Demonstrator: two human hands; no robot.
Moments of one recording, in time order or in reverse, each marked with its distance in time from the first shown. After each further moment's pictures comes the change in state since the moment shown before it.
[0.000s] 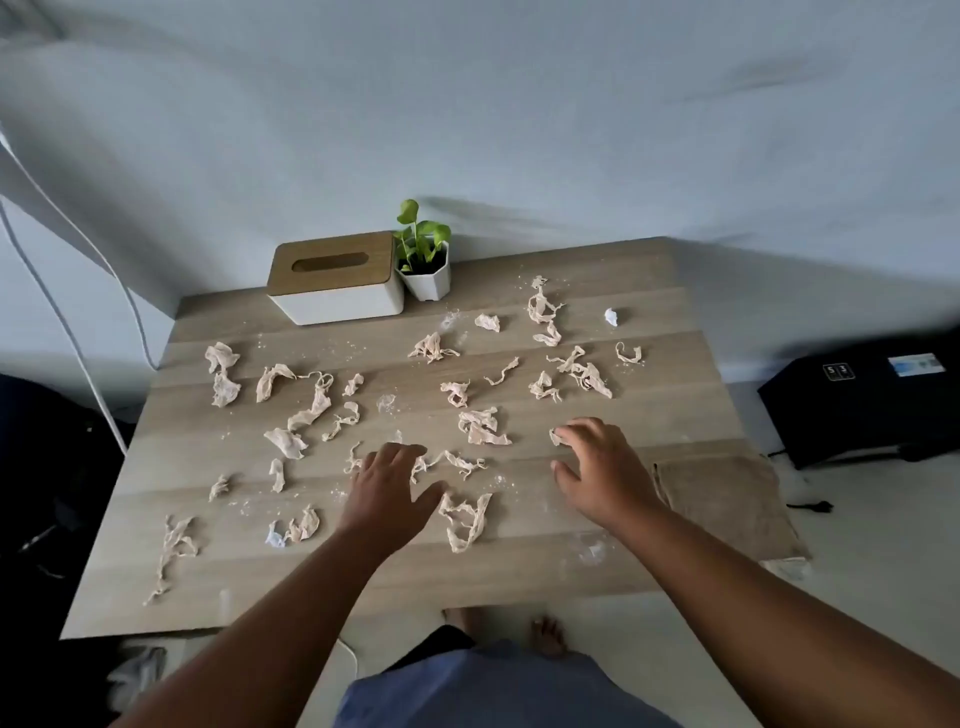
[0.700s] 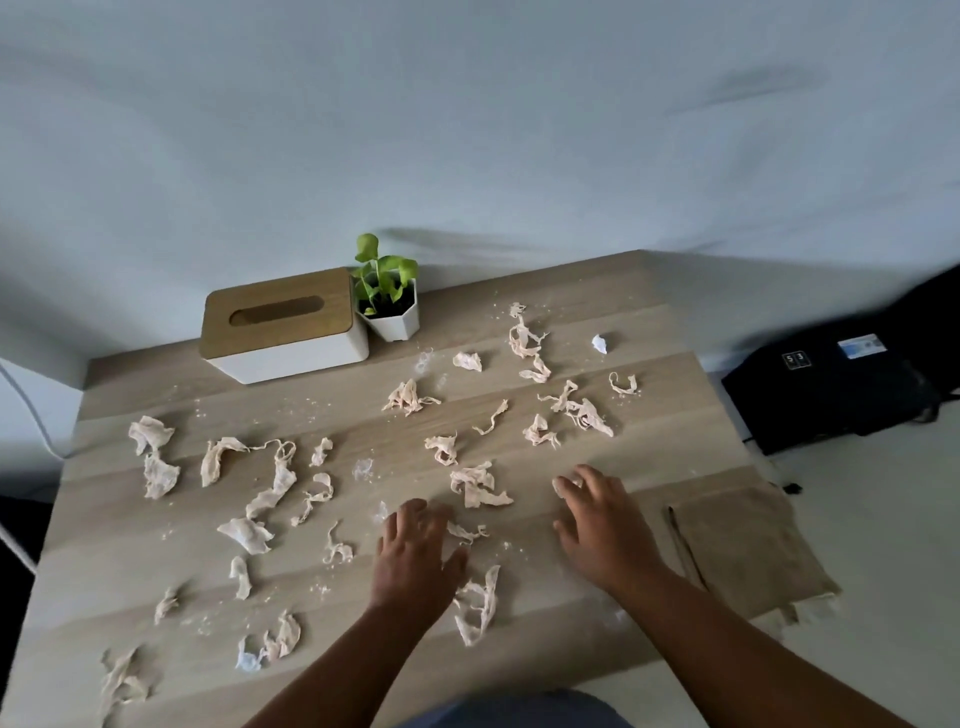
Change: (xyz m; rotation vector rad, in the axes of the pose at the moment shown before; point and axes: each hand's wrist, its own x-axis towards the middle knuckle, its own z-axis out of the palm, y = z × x) left_hand 0.050 -0.002 0.041 0.020 -0.121 0.092; right_hand 0.028 0.005 0.042 -0.191 -0.054 0.162
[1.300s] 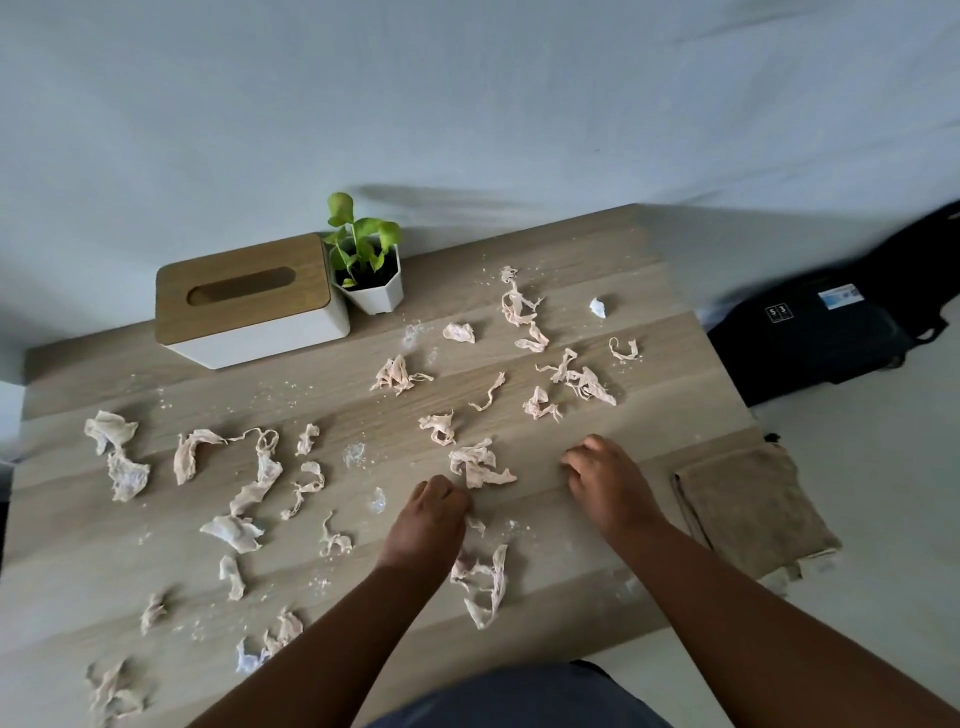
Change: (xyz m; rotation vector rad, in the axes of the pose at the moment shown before) left_hand 0.032 -0.005 -0.001 -0.099 -0.041 0.317; right_hand 0.025 -0.005 -0.002 0.078 0.011 0.032
